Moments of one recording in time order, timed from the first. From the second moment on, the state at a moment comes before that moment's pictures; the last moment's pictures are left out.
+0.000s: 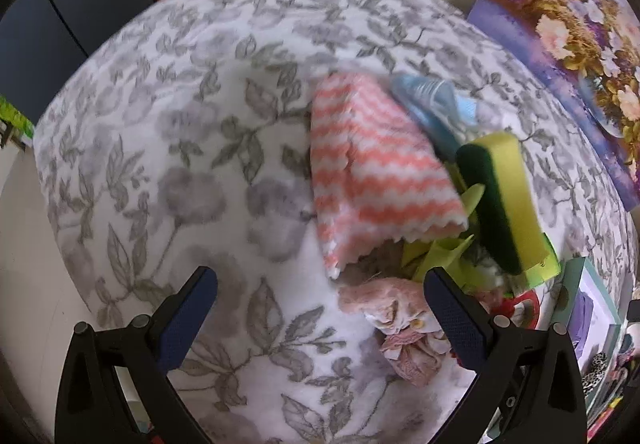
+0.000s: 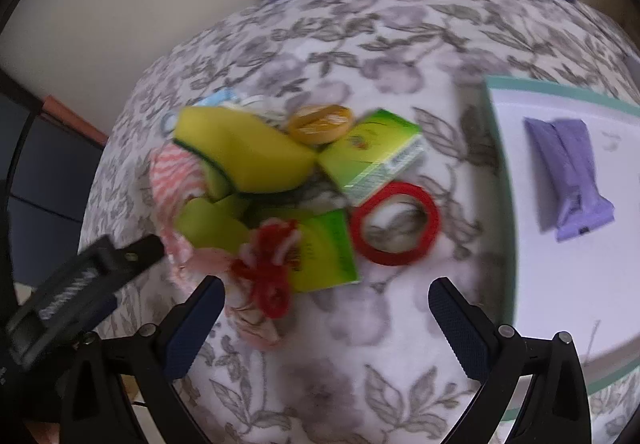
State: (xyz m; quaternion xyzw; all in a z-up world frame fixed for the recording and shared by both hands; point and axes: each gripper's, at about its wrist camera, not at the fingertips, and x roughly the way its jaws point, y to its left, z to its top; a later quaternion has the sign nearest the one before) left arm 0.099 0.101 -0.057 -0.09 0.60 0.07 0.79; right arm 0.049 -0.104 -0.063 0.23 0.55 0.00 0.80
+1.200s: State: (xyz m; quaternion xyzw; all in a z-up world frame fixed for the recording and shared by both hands) left arm 0.097 0.109 -0.071 -0.14 0.62 0.04 0.77; right arm 0.061 -0.081 -0.071 0.20 0.54 0.03 0.81
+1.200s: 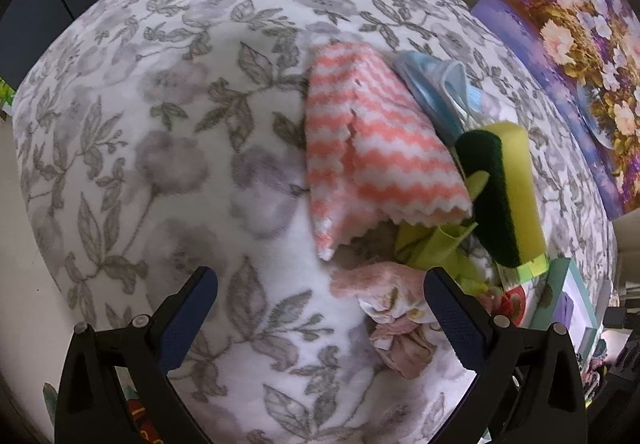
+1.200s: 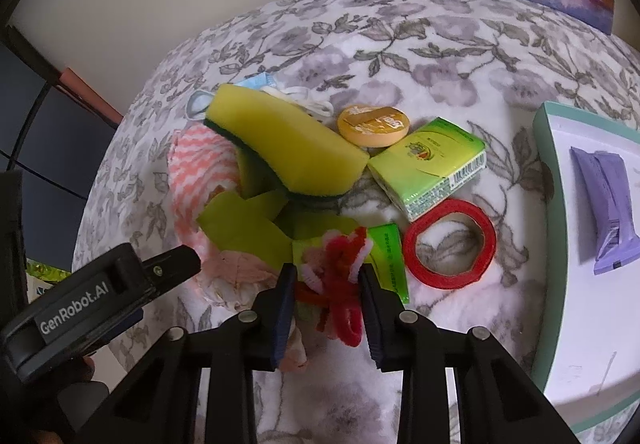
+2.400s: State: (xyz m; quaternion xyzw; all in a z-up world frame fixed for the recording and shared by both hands) left arm 0.097 0.018 -0.091 -0.09 0.65 -0.02 0.75; right arm 0.027 -0.149 -0.051 0.26 0.54 0.00 0.80
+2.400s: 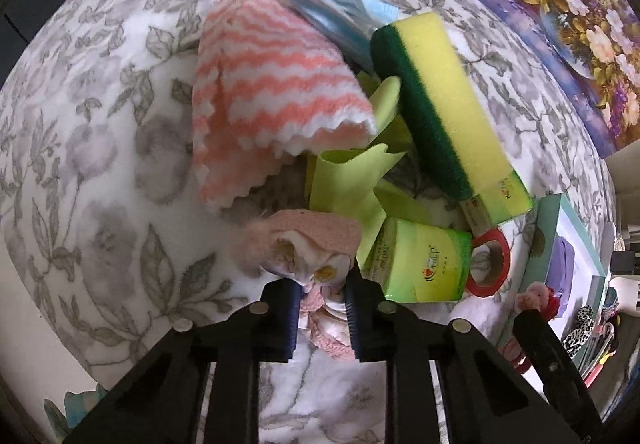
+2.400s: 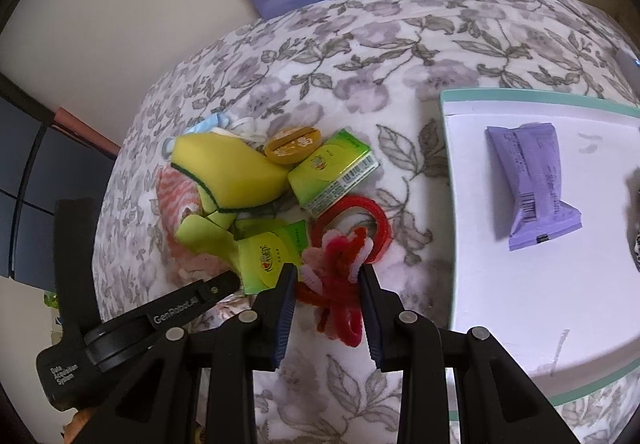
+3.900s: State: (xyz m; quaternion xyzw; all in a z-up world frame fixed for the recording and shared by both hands) left arm 0.056 -0.191 0.018 0.05 0.53 -0.21 0.82; right arm -0.043 -0.358 -0.040 0.35 0.48 -0.20 0.78
